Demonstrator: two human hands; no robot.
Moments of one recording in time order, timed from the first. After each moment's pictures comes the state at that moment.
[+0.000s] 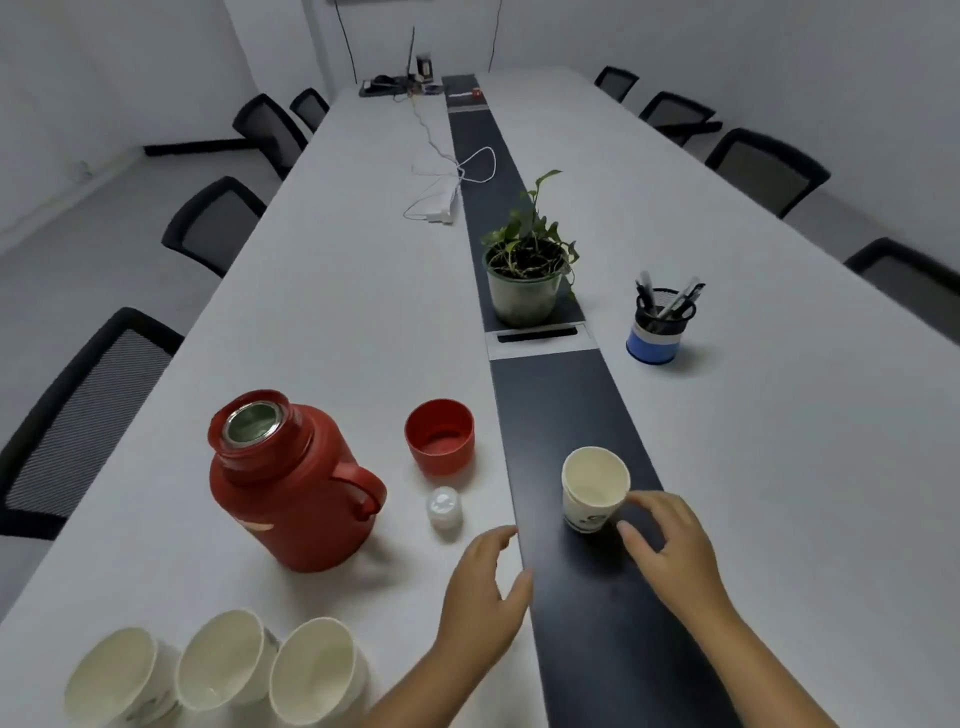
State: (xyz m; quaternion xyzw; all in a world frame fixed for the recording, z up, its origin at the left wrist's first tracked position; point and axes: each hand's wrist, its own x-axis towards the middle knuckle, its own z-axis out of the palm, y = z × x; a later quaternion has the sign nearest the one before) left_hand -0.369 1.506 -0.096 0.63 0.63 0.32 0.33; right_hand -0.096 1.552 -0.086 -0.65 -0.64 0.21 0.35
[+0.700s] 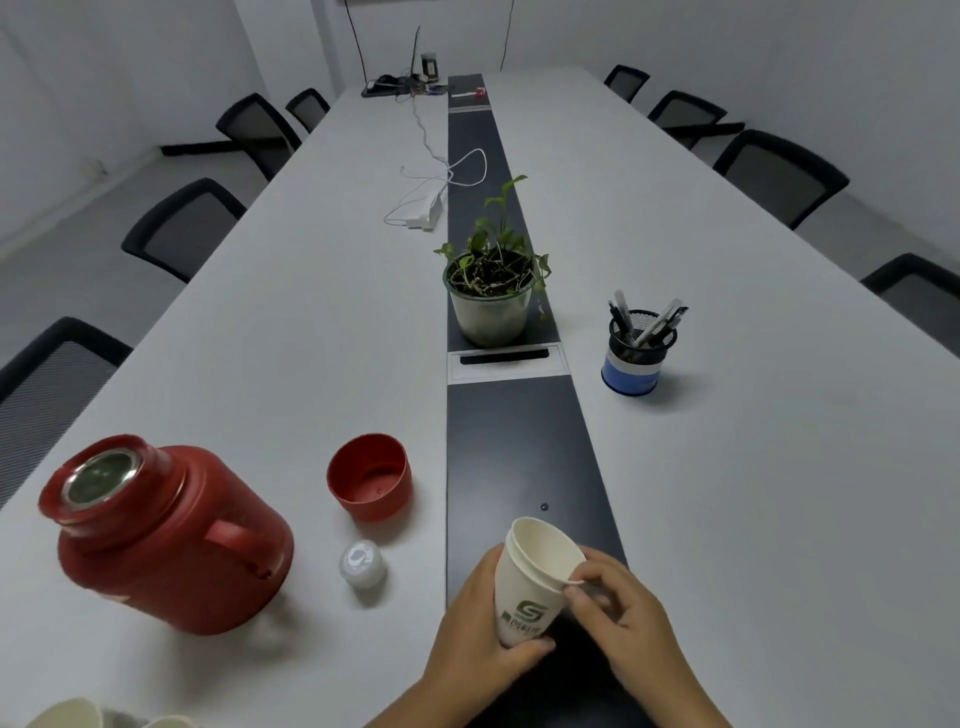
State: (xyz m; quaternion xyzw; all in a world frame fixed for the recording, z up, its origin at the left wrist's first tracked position) left_hand -0.297 1.553 -0.072 0.64 0.59 0.31 0.40; right_hand -0.081 1.569 -0.092 -0.55 -0.58 0.44 0.41
